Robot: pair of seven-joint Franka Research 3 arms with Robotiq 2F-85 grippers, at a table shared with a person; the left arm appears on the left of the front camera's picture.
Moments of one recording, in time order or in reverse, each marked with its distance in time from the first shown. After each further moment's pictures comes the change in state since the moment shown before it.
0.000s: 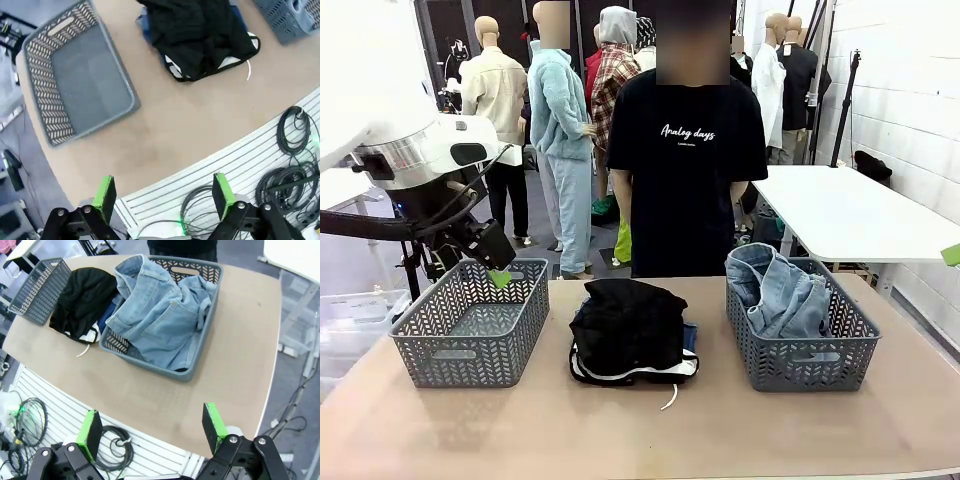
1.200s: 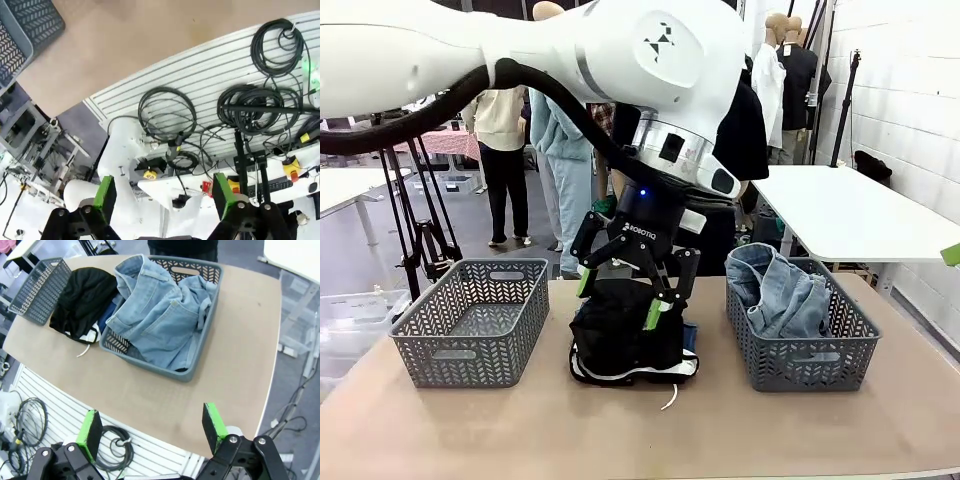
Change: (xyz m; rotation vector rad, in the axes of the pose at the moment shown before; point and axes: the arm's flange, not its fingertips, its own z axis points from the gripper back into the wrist) left arm 0.128 -0.215 -0.045 0.091 0.732 -0.004; right arm 0.000 0.000 0.000 0.000 0.000 0.001
